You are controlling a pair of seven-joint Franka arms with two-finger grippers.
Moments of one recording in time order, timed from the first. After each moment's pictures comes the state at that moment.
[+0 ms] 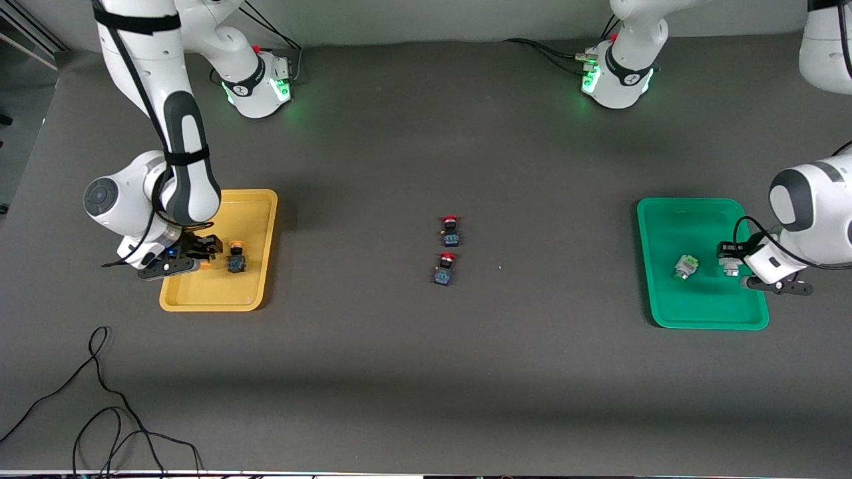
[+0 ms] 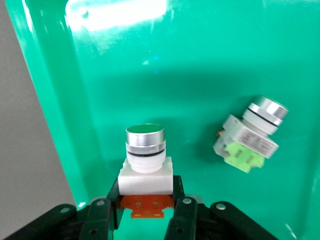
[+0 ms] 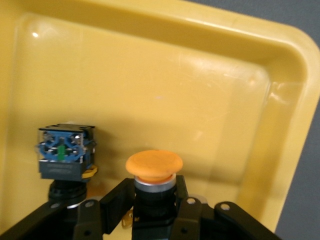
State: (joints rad) left arm 0.26 0.46 0.04 -2.00 0.09 2.30 0.37; right arm 0.83 0.54 -0.90 -2.32 0.76 2.54 -0.85
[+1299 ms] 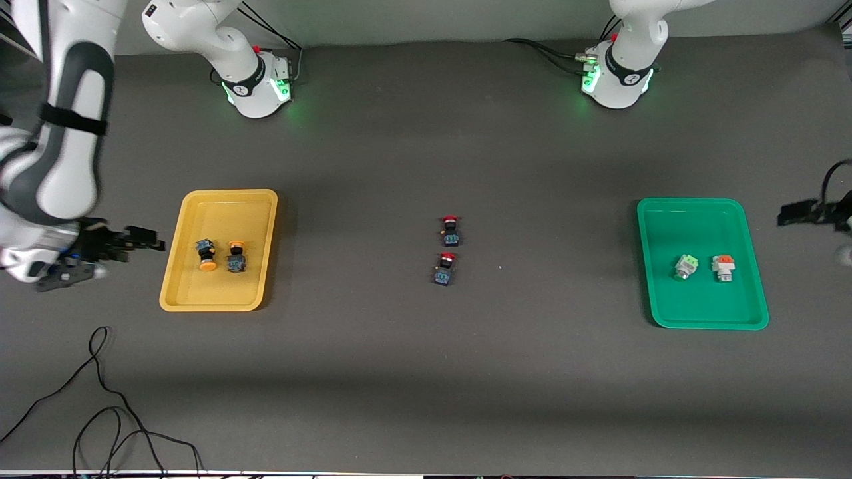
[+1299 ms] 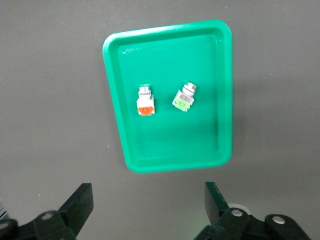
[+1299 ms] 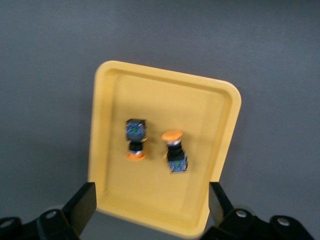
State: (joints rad) left arm 0.20 0.13 0.01 -1.65 0.09 1.62 0.33; right arm 0.89 0.48 -1.28 -1.77 0.56 1.69 -0.69
